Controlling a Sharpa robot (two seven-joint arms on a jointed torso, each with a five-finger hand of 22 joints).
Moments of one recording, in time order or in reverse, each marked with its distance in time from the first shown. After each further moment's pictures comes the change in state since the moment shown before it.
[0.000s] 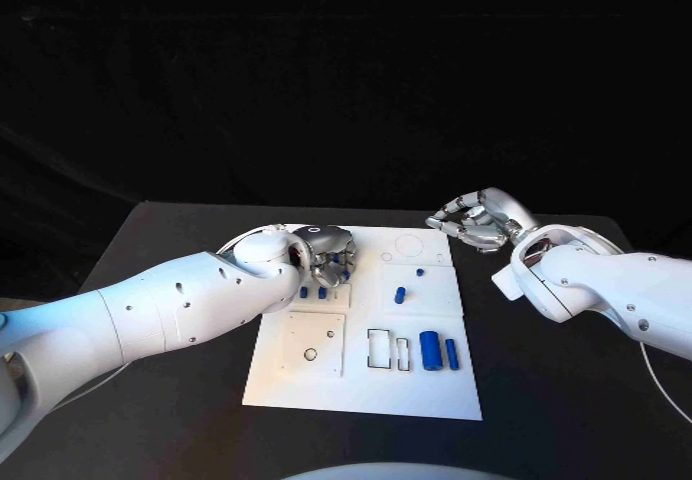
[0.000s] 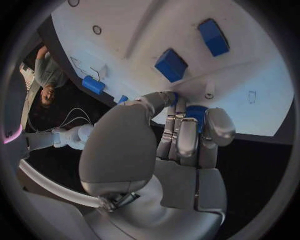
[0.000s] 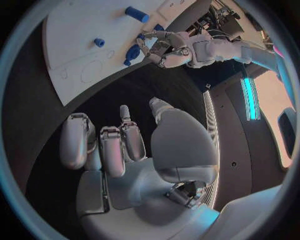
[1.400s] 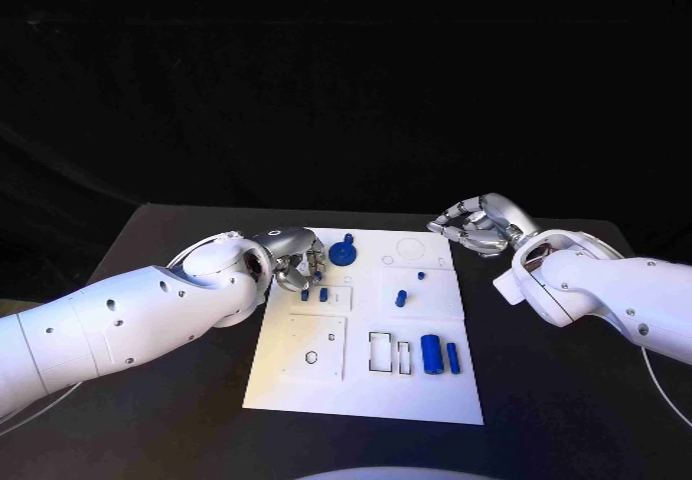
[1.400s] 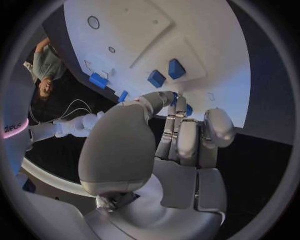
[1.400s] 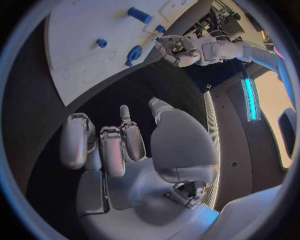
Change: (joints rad) left arm -0.030 -0.198 0.047 0.174 0.032 -0.055 -0.022; left_hand -0.025 -0.010 -0.006 -0.006 -0.002 0.016 0.001 -0.019 0.000 0.021 -0.001 -0.037 -0.008 0.003 -0.003 0.004 0.003 0.000 0.003 0.004 0.008 0.011; right arm -0.007 -0.003 0.000 -0.008 0.000 0.000 0.003; right_hand 0.004 0.004 0.000 0.000 0.000 0.000 0.000 0.000 0.001 0.000 0.000 0.000 0.000 0.000 0.000 0.000 0.000 0.000 0.000 0.000 0.000 0.000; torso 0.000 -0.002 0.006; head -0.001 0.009
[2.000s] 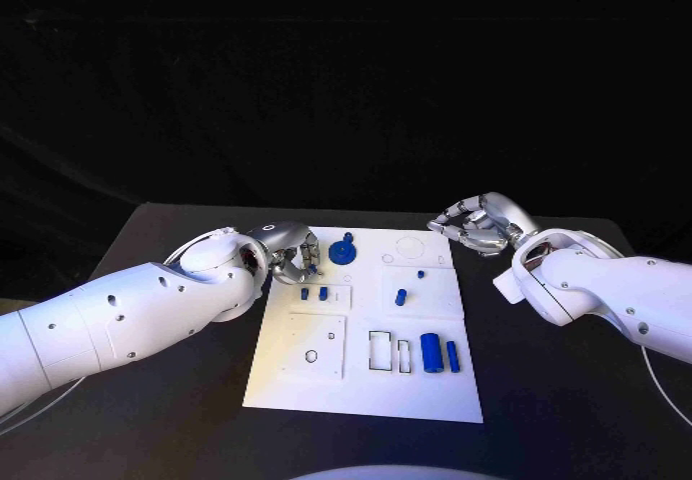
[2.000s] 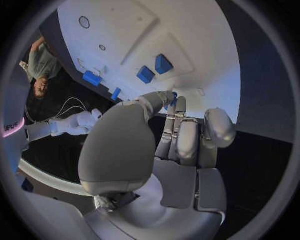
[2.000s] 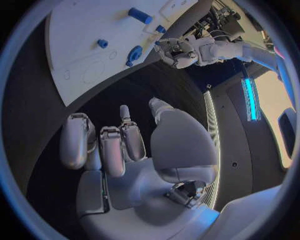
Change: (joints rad) left arm -0.005 0.011 0.015 -0.042 -0.001 -0.016 -0.014; left_hand 0.000 0.000 0.000 0.000 0.000 0.000 0.000 0.000 0.001 0.003 0.004 -0.004 0.000 0.004 0.004 0.004 0.002 0.000 0.004 -0.004 0.000 0.001; right arm -0.001 0.000 0.000 -0.001 0.000 0.000 0.000; right_hand 0.000 0.000 0.000 0.000 0.000 0.000 0.000 0.000 0.001 0.000 0.000 0.000 0.000 0.000 0.000 0.000 0.000 0.000 0.000 0.000 0.000 0.000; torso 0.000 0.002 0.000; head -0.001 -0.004
